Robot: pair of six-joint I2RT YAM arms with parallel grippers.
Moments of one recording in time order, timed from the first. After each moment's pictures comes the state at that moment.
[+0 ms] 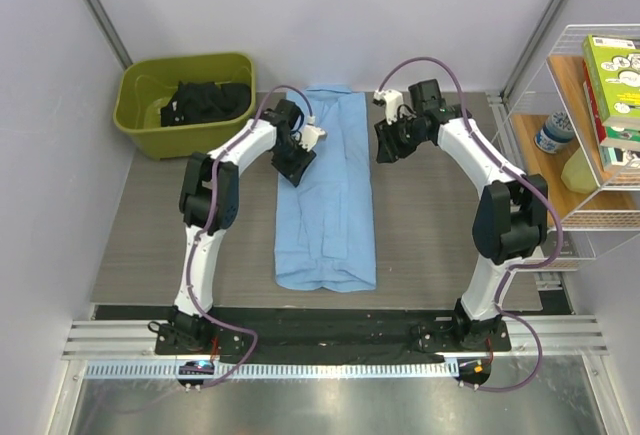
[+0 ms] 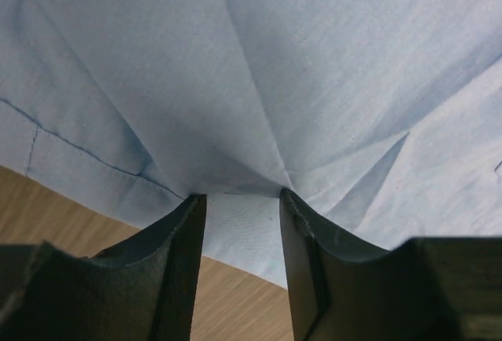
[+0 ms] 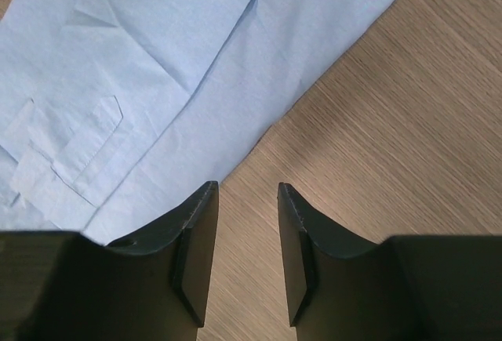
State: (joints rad) left arm -0.40 2.30 1.91 -0.91 0.25 0.40; right arm 0.23 1.84 1.59 -0.71 -0.44 -0.31
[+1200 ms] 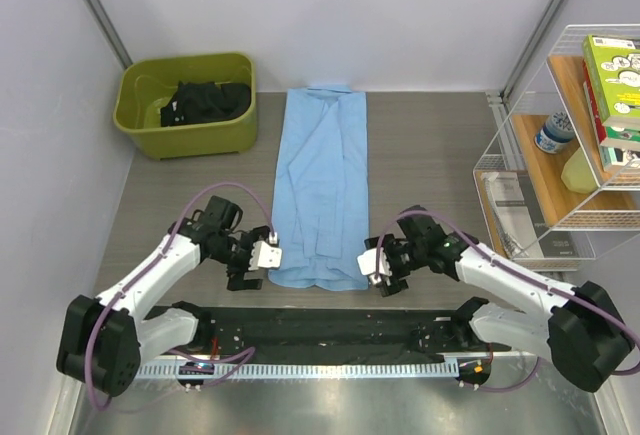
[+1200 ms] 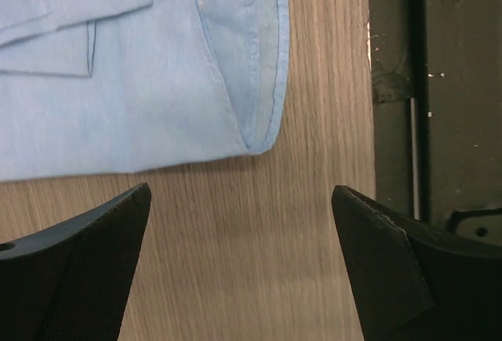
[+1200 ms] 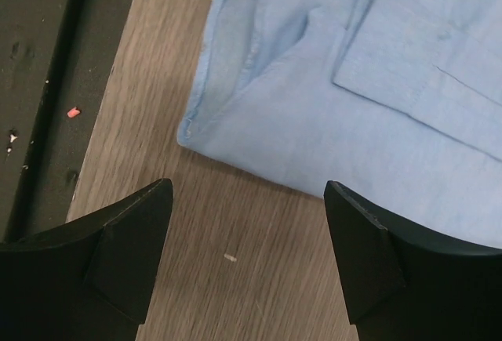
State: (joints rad) left arm -0.35 1.08 0.62 -0.83 0.65 1.26; right arm 0.63 1.06 0.52 -0.44 -0.62 -1.14
